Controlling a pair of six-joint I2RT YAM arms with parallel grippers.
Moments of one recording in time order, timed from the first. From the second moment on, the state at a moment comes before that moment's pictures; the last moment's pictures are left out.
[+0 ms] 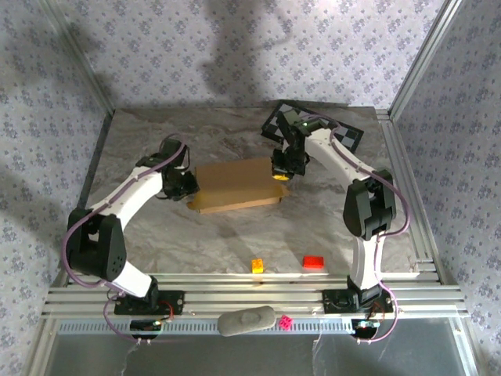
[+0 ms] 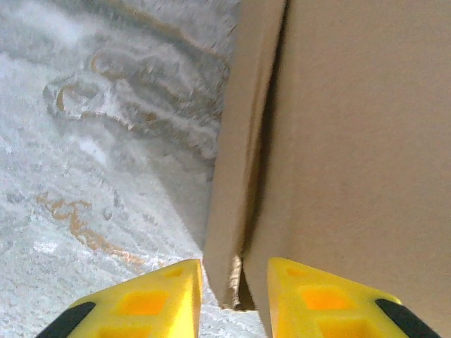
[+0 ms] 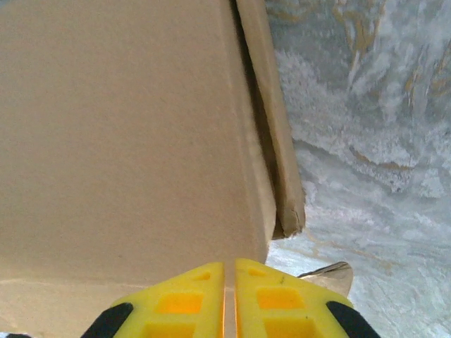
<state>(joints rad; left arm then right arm) -0.30 1.53 1.09 -0.78 0.08 -0.67 0.46 1.96 1.75 -1.15 -0.24 0.58</state>
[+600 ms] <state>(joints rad) -0.31 1.53 0.93 -0.71 0.07 -0.67 0.47 2.01 1.61 -1.11 -0.19 0.56</state>
